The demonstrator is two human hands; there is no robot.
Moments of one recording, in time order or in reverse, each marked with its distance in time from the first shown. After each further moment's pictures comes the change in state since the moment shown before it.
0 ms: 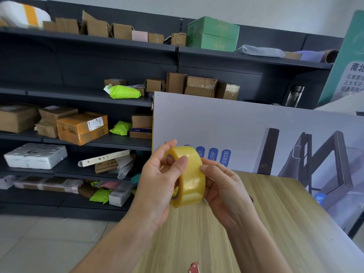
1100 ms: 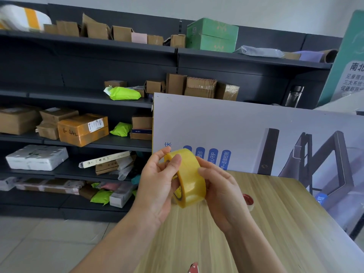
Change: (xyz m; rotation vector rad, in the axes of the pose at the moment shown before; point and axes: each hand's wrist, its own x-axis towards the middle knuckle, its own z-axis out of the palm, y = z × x) left_hand 0.009 -0.011 0.004 -0.122 0.089 -0.103; right_hand 0.007 0.011 -0.010 -0.068 -0.069 -0.041
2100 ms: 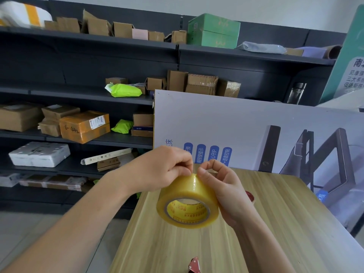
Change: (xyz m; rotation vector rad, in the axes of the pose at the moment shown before) left_hand 0.030 0.044 -0.018 1.407 -0.772 0.514; right_hand -0.001 0.001 -0.016 -0.234 -0.130 -0.092
